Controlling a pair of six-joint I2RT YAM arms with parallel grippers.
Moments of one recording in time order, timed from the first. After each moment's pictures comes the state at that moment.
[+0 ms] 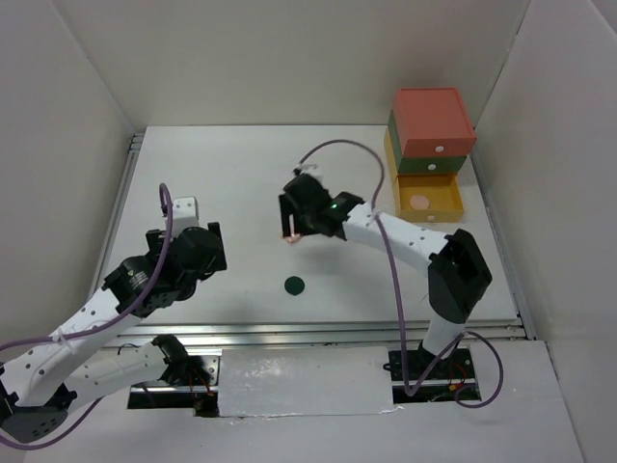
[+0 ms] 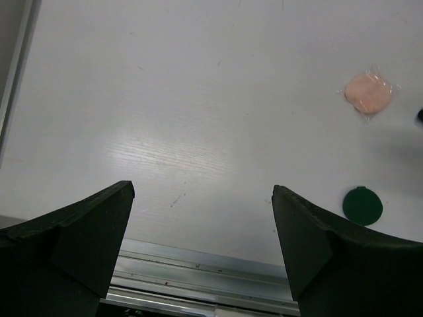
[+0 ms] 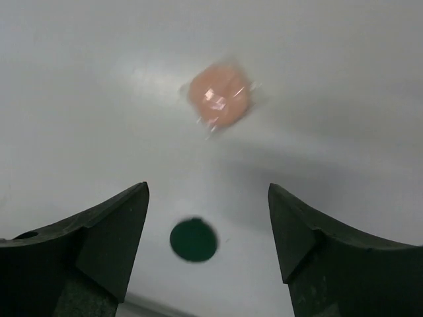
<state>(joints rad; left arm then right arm) -0.79 0.85 1.02 -1.03 -0.75 -0.67 0.71 1.72 1.43 -0.53 0.29 0.55</state>
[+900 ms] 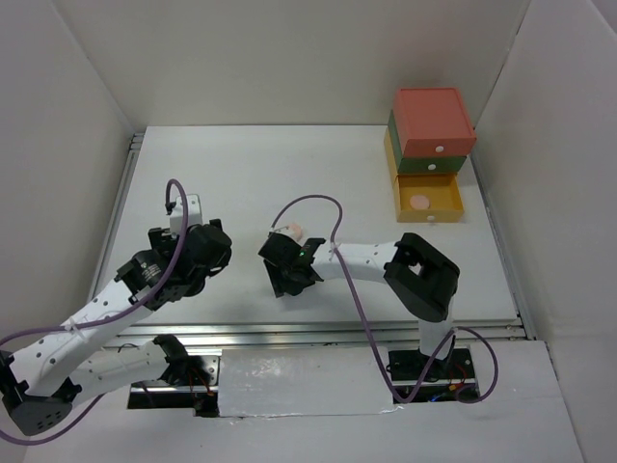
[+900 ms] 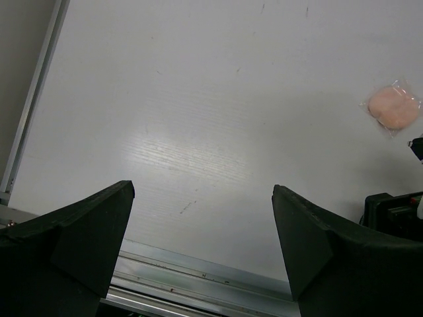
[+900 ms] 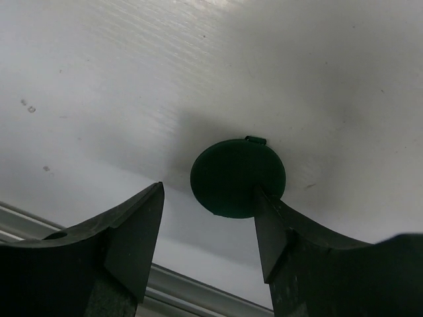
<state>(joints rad) -0.79 0.92 1.03 -1.06 -0.86 -0.74 1.04 1.88 1.22 -0.47 0.17 0.64</state>
